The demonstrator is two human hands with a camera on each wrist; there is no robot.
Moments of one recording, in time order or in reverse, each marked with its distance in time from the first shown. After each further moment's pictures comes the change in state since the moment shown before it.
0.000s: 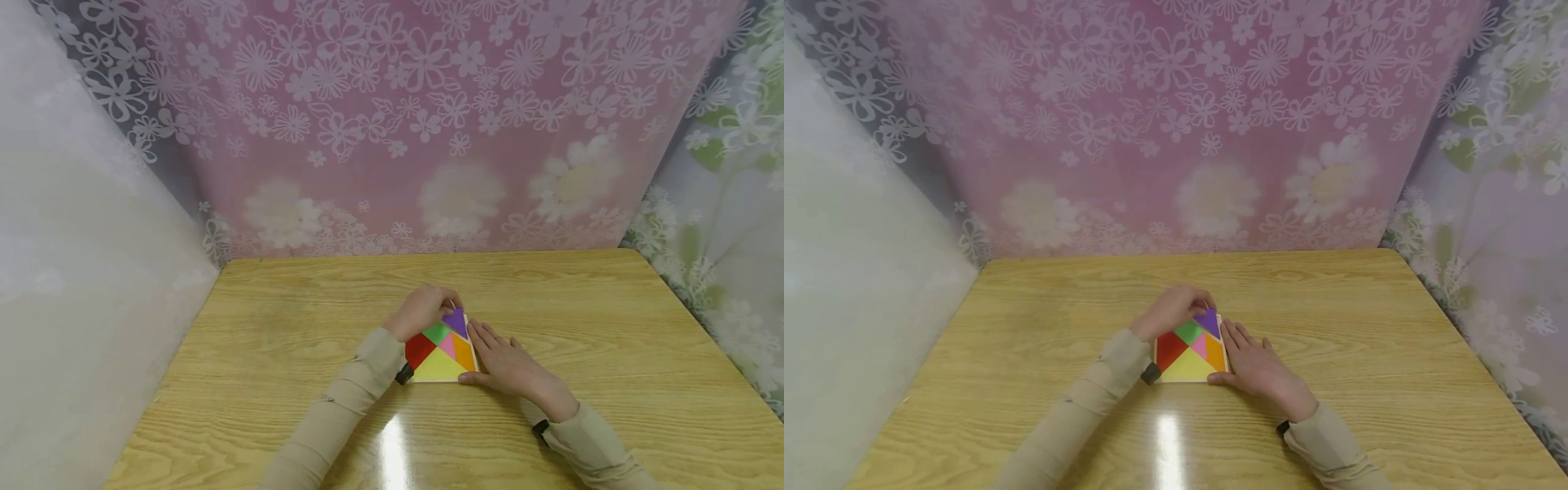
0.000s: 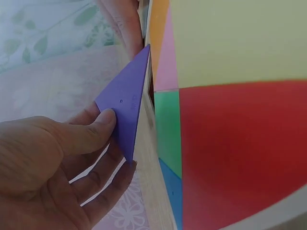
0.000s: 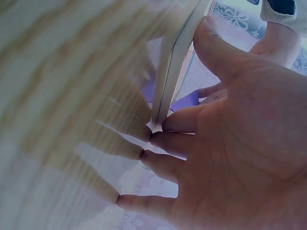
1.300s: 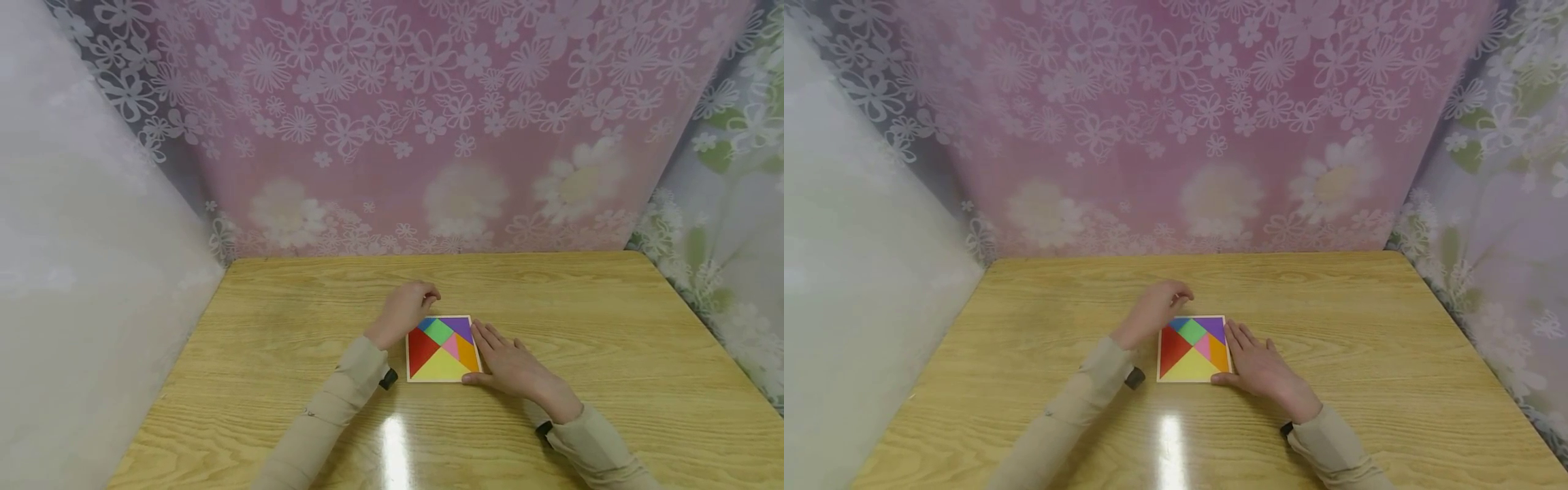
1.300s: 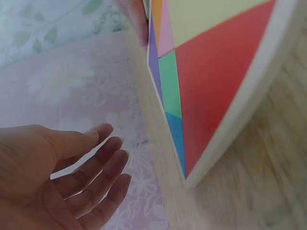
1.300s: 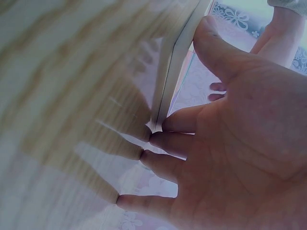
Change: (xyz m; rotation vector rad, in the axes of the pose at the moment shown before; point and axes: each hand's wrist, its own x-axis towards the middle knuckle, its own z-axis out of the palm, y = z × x) left_hand -0.029 -0.017 -0.013 0.039 0.182 -0.081; right_hand 0.000 -0.001 0.000 -0.012 0.006 0.005
